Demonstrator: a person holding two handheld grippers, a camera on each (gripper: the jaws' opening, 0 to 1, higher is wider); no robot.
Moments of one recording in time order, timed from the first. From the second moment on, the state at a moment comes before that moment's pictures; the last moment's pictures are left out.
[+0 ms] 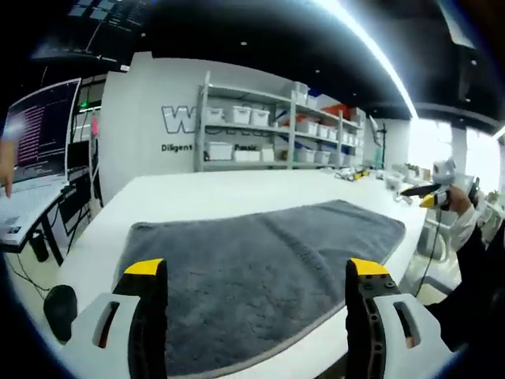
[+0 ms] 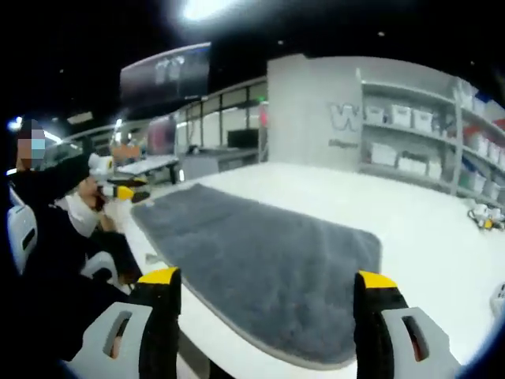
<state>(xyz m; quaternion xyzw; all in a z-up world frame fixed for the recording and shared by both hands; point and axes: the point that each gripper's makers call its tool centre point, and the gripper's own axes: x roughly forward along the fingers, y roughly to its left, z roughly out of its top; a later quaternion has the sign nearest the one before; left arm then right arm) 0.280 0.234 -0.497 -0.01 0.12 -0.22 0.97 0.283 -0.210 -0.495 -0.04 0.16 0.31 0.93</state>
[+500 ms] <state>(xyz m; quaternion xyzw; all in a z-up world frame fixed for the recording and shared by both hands) 0.265 0.229 -0.486 -0.01 0.13 -0.23 0.97 0.275 -0.208 -0.476 -0.02 0.15 0.30 0.94</state>
